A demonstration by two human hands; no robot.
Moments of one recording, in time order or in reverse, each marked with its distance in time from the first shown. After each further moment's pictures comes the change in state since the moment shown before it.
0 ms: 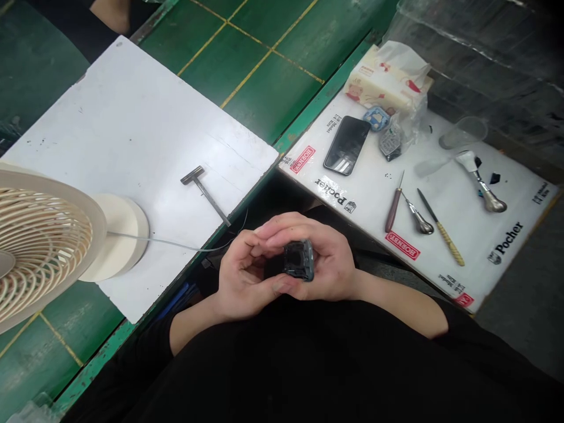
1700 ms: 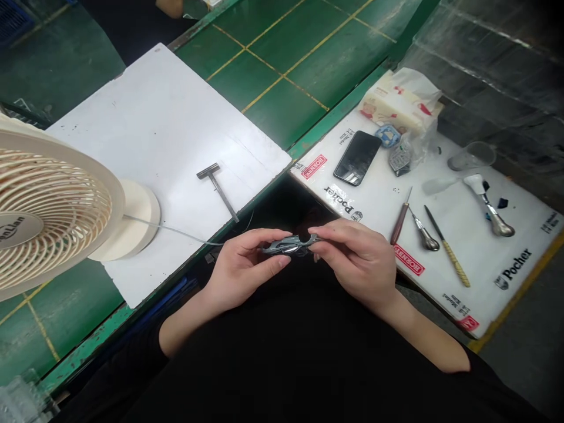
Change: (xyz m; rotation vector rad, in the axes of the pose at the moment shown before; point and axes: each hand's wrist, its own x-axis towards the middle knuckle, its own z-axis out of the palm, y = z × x) left_hand -0.006 0.025 -0.016 0.232 0.033 -0.260; right_hand -0.024 -0.030 -0.029 -0.492 0.102 0.105
